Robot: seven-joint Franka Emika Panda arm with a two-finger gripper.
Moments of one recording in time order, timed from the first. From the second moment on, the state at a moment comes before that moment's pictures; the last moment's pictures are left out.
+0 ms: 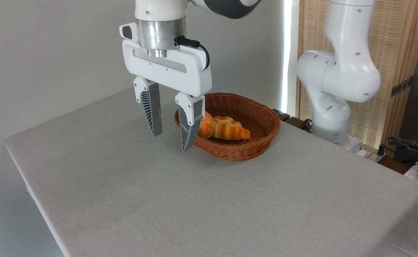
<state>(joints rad) -0.10 -0.17 0.04 -1.93 -0.04 1.87 0.55</state>
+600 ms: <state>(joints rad) -0.14 -0.17 0.02 -1.93 -0.04 1.86 0.55</state>
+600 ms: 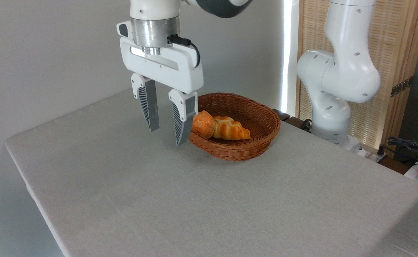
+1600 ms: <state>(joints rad) -0.45 -0.27 0.02 -2.09 -0.04 1.61 1.22</state>
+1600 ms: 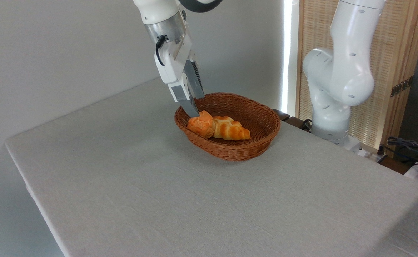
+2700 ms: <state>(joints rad) -0.53 -0.21 -0.06 -2.17 0.04 1.68 1.21</state>
